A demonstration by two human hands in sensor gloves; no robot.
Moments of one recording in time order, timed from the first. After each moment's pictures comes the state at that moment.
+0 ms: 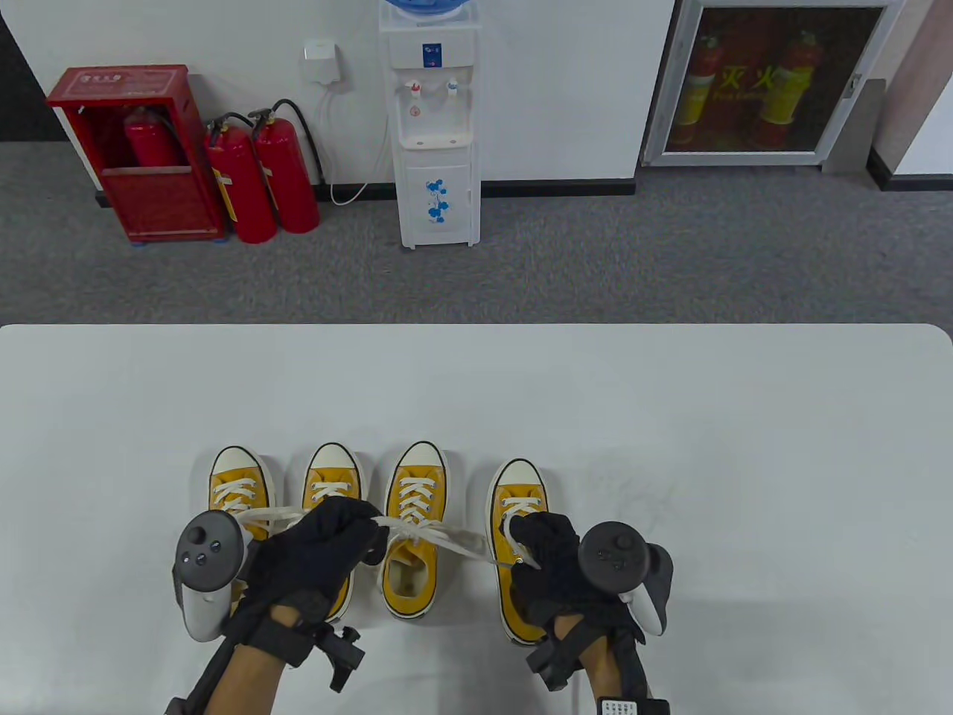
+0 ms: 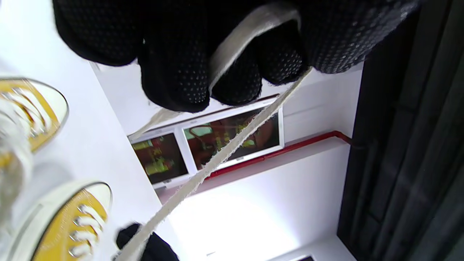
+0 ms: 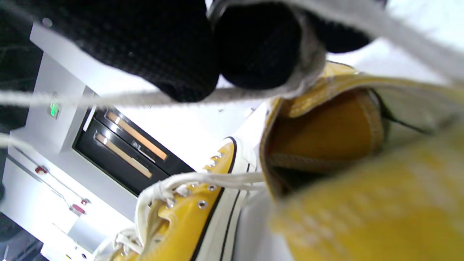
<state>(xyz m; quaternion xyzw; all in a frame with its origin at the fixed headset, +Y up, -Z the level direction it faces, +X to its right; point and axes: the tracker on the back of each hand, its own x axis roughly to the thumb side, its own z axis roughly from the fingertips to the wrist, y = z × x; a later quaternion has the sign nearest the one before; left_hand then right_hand) -0.223 -0.646 -0.266 -0.01 -0.16 0.62 0.76 0.105 -0.728 -0.284 0.10 0.01 0.90 0.43</state>
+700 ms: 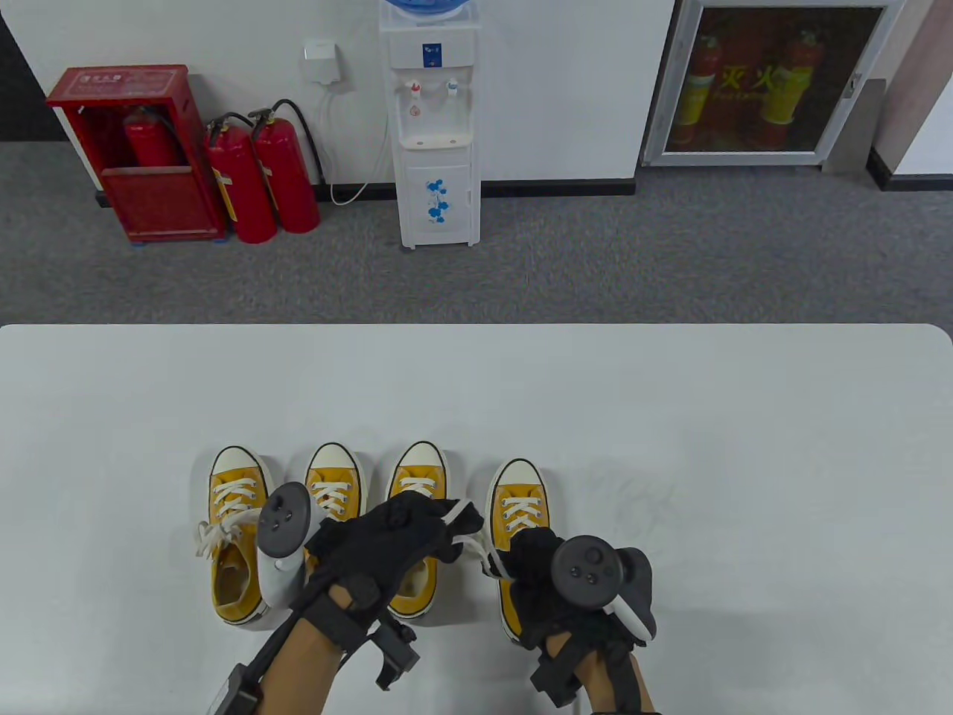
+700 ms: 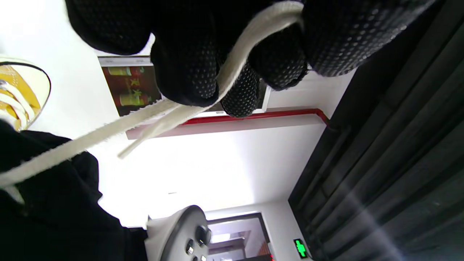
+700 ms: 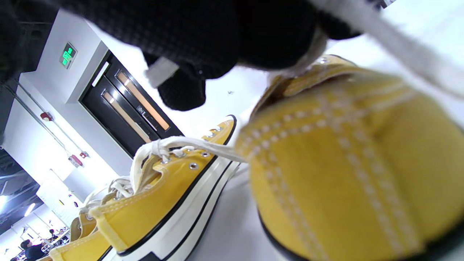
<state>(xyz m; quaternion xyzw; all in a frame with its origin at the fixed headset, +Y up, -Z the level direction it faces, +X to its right) -0.160 -0.648 -0.286 -0.10 -0.23 0.68 0.69 0.093 -0.724 -0.273 0.15 0.02 0.92 0.35</state>
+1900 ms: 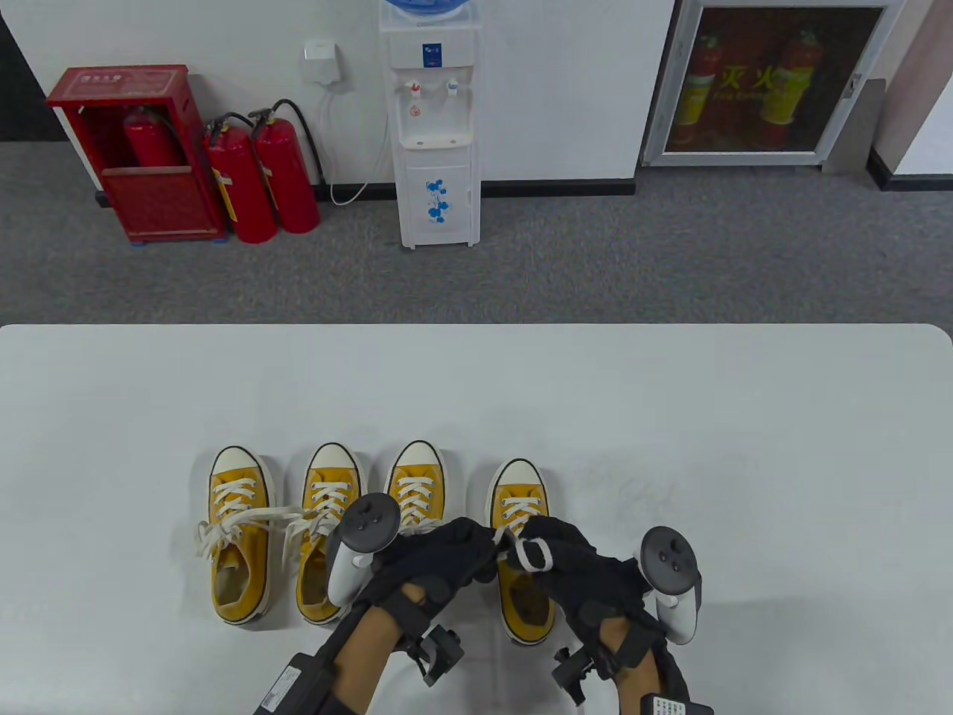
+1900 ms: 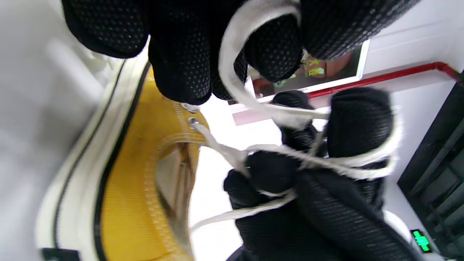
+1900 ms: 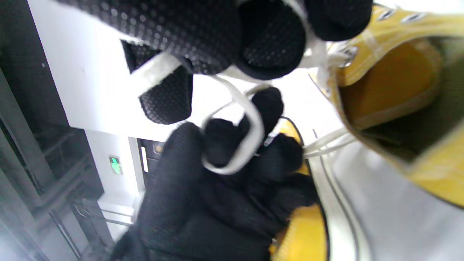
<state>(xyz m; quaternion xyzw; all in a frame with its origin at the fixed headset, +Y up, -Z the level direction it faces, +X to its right) -0.121 -0.746 -0.309 -0.21 -0.15 0.57 0.78 0.140 -0.745 -0.281 0.11 0.07 0.72 0.68</state>
